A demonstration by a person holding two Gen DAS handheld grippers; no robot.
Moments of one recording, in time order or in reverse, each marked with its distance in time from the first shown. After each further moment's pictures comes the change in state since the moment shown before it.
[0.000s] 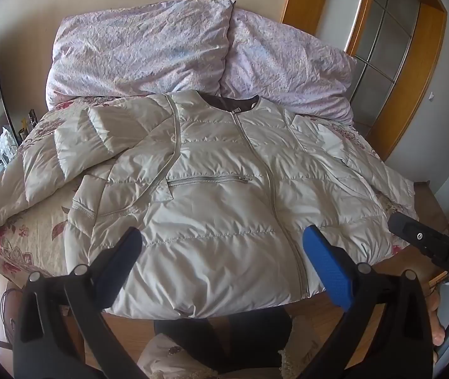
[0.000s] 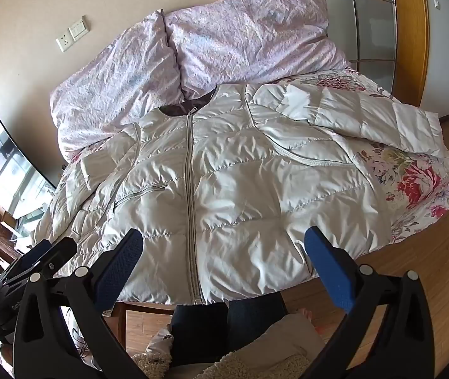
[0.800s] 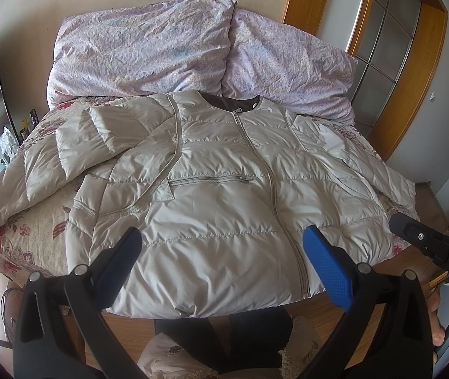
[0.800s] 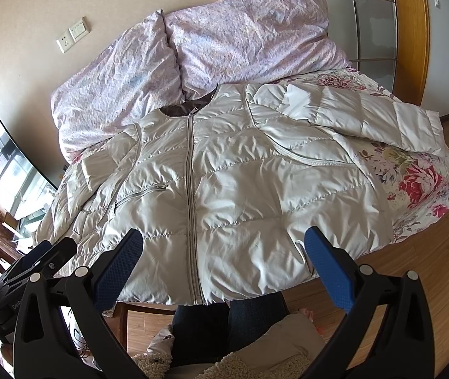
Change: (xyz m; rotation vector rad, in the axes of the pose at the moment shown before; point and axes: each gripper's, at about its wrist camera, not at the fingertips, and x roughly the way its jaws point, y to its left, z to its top) left arm 0.000 0.000 0.000 0.000 0.002 -0.001; right arm 0.001 0.000 -0.001 0.003 0.002 0.000
